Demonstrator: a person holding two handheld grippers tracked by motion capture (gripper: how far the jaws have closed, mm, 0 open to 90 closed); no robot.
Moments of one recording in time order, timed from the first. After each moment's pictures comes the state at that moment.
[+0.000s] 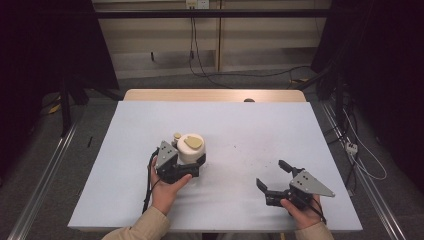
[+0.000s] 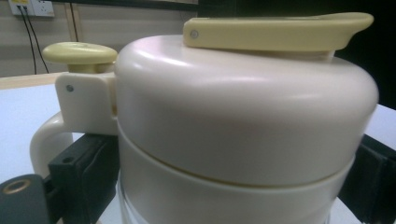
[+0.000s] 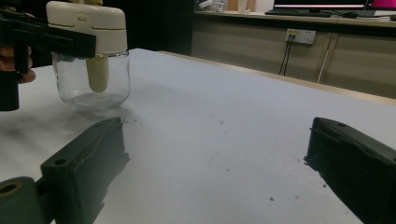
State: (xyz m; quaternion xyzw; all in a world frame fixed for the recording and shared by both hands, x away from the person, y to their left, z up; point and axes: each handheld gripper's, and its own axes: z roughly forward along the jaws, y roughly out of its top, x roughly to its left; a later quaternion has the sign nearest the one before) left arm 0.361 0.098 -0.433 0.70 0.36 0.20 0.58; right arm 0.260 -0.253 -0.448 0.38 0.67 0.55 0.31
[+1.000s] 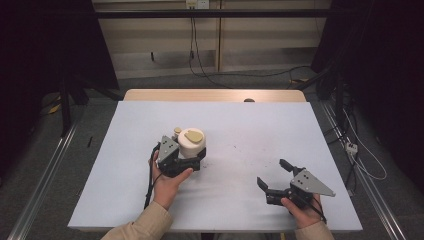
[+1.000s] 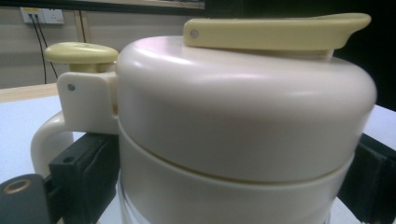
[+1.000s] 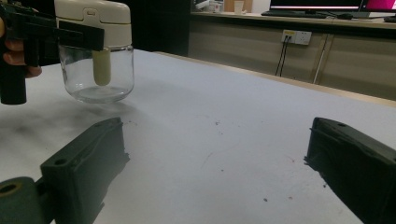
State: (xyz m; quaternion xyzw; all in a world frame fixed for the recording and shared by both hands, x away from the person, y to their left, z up) left arm 0.374 0.095 -0.429 0.70 0.36 0.22 0.58; right arm 0.262 -0.255 -0.449 0.38 0.67 0.55 0.32
